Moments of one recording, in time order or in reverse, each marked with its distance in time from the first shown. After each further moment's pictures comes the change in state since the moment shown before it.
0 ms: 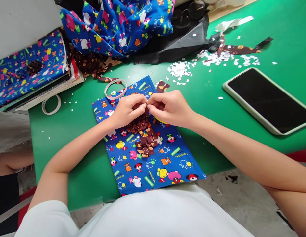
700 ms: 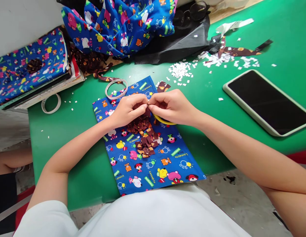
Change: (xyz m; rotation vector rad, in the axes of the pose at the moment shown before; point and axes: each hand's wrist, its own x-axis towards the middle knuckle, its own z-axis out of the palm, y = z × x) left_hand 0.001 -0.003 0.000 -0.055 -0.014 0.010; right_hand 0.005 0.000 -0.010 0.090 -0.110 -0.024
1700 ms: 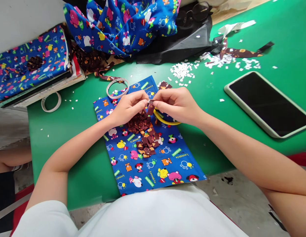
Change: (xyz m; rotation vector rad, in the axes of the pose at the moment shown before) left_hand 0.000 -0.003 0.000 -0.265 0.007 -0.083; right_hand -0.002 -0.003 -0.002 0.119 0.031 0.161
